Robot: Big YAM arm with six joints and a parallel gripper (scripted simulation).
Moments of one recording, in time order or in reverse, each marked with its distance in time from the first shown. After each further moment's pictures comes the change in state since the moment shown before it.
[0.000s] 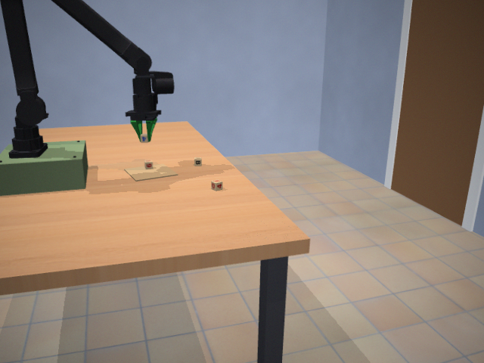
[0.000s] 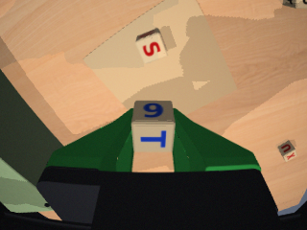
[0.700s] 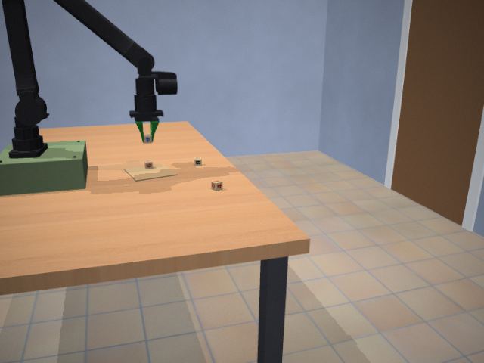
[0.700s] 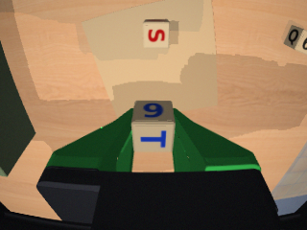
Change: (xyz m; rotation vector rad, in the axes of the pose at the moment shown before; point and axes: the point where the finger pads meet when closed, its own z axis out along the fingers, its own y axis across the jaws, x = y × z) arm 0.013 -0.012 -0.001 -0.013 -0.030 -0.368
